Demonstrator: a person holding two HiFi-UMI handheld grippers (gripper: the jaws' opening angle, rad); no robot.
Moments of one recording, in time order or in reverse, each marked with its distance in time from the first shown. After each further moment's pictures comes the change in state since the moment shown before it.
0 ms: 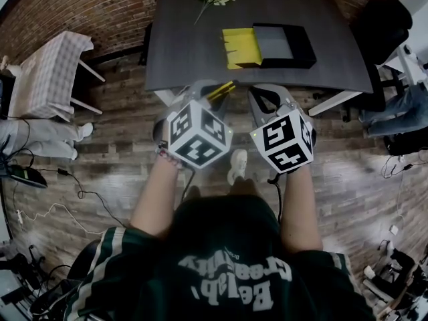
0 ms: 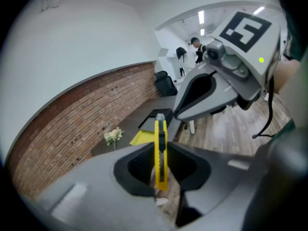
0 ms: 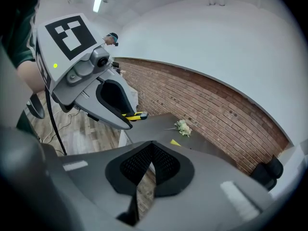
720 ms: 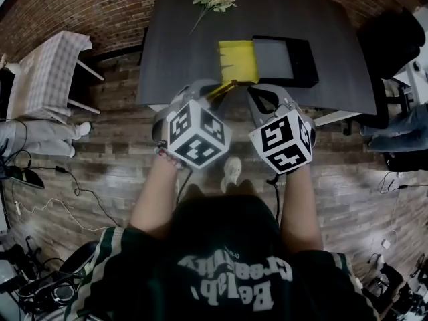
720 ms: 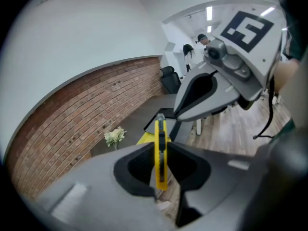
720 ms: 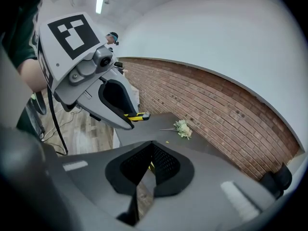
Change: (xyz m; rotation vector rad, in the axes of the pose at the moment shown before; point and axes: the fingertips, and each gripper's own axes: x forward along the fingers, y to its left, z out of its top) left arm 0.089 0.060 0.034 -0.047 0.046 0.019; right arm 0.065 -0.091 -0.010 -0.029 -0.008 0.074
